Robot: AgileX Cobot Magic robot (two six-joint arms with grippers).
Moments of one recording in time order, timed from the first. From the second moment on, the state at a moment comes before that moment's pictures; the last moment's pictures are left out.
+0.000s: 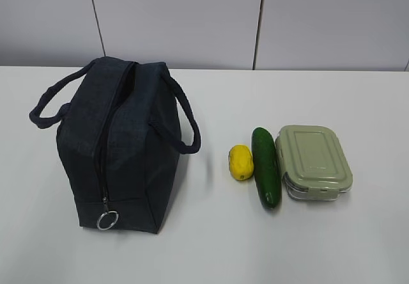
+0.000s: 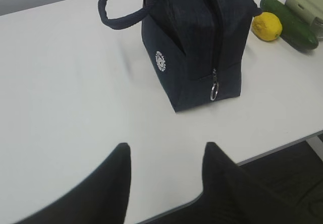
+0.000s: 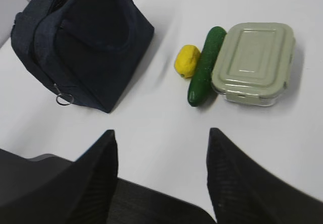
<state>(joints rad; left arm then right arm) 0.00 0.01 -0.52 -0.33 1.13 0.34 -0.02 0.33 -0.51 0.59 0.92 -0.30</state>
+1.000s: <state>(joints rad) 0.00 0.01 -0.52 -0.33 1.13 0.34 -0.23 1.15 -0.66 1.13 1.02 -0.89</state>
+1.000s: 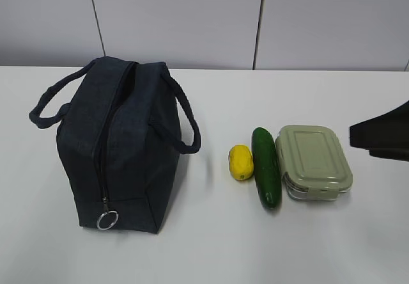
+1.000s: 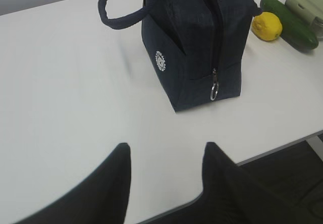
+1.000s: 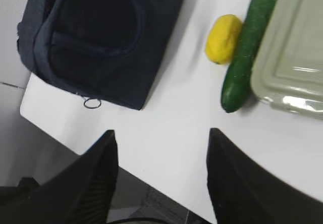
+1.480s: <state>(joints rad) 0.00 0.01 -0.52 -0.33 1.13 0.34 -0.44 1.54 -0.86 1.12 1.18 -1.03</state>
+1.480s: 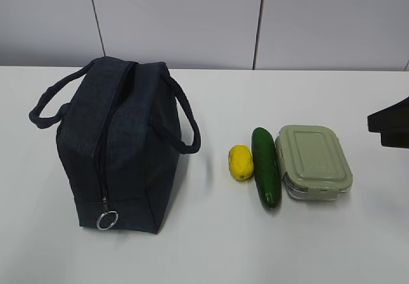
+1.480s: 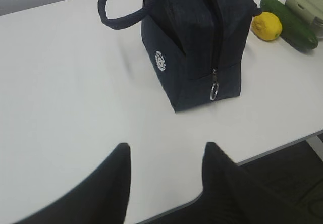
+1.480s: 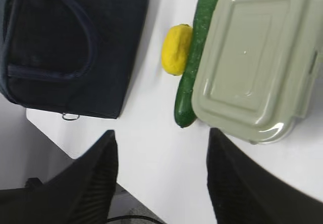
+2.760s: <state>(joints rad) 0.00 0.01 -0.52 -0.33 1.13 0.34 -0.44 2.04 -1.15 1.12 1.18 -1.12</state>
